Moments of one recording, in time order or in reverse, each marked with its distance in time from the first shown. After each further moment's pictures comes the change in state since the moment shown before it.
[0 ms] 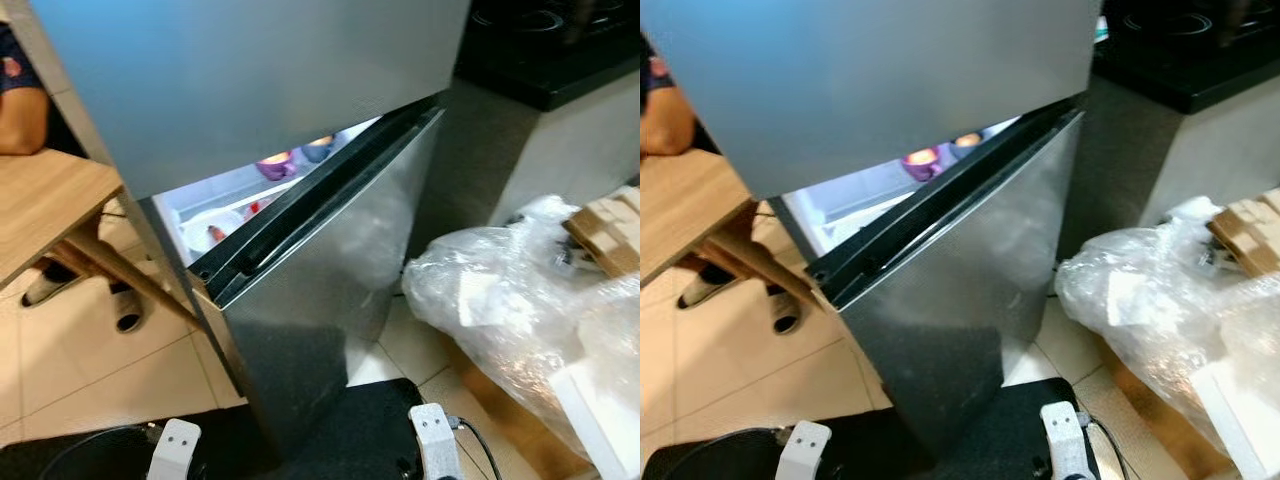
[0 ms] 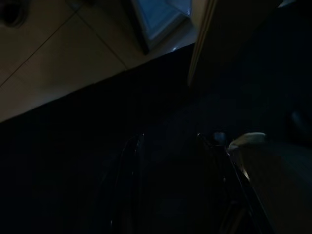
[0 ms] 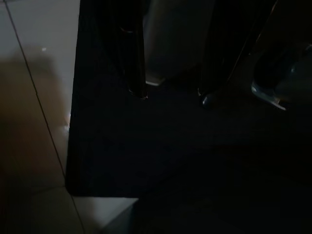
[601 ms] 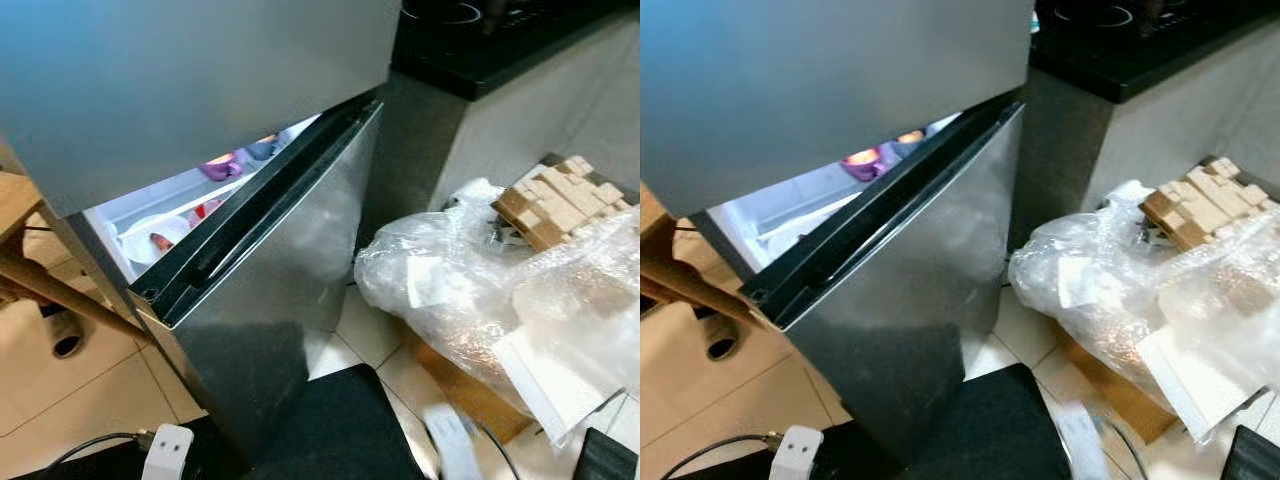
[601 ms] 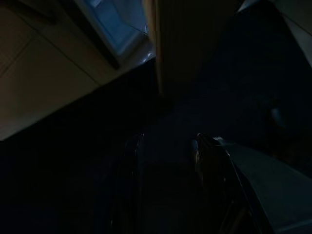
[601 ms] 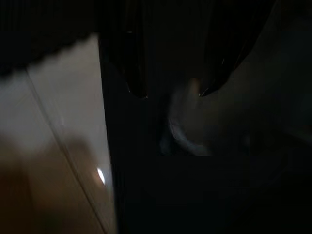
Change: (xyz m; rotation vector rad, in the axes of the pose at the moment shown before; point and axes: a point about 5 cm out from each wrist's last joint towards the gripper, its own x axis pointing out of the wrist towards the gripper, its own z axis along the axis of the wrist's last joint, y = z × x) left arm -0.010 0.002 -0.014 -0.040 0.021 0.014; right arm -0.020 -0.032 -0.041 0.033 0.191 -0.063
